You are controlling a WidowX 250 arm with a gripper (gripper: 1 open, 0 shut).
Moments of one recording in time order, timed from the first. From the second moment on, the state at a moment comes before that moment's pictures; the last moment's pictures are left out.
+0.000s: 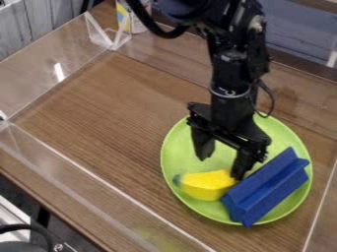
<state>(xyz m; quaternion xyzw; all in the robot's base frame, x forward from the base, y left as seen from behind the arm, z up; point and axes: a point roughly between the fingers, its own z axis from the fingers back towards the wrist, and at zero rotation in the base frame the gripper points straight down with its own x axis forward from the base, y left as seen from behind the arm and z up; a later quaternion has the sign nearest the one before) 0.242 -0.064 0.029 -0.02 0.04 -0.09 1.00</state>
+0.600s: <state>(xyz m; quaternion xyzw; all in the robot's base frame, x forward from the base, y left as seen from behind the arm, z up) 0.244 -0.063 0.026 -0.03 0.03 -0.09 1.00</state>
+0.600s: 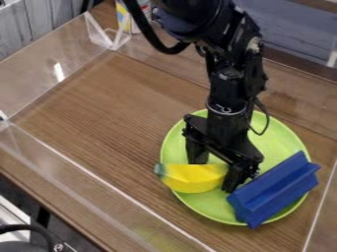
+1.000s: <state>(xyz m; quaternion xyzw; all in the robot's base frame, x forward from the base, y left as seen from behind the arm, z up) 0.243 -0.062 0.025 -0.03 0.03 -0.09 1.00</state>
